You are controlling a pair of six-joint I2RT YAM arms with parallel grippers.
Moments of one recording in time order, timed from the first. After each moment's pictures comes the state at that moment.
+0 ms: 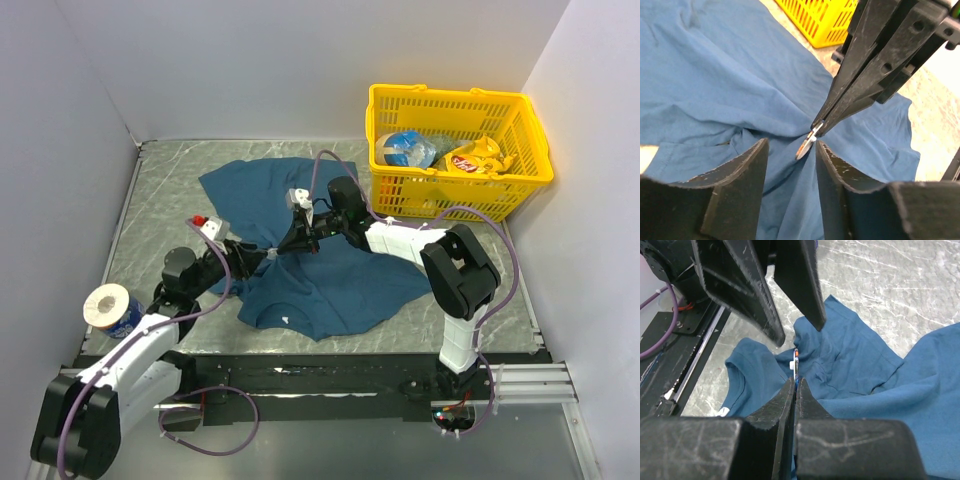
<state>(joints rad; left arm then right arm) -0.28 0.88 0.30 0.49 0.45 -0.29 0.63 1.88 1.20 0.29 -1.12 -0.28</state>
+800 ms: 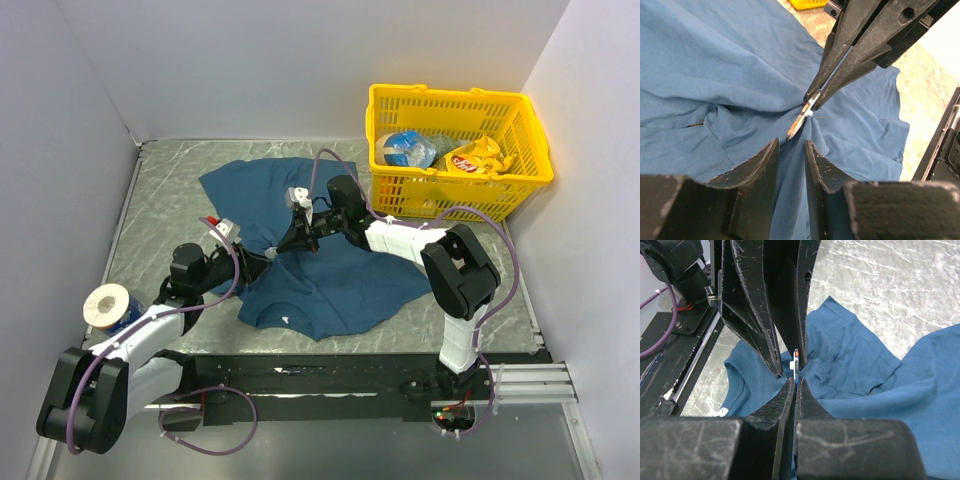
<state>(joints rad) -0.27 1.03 0.30 0.52 0.59 -0.28 0.63 1.88 1.21 0.27 -1.12 -0.28</state>
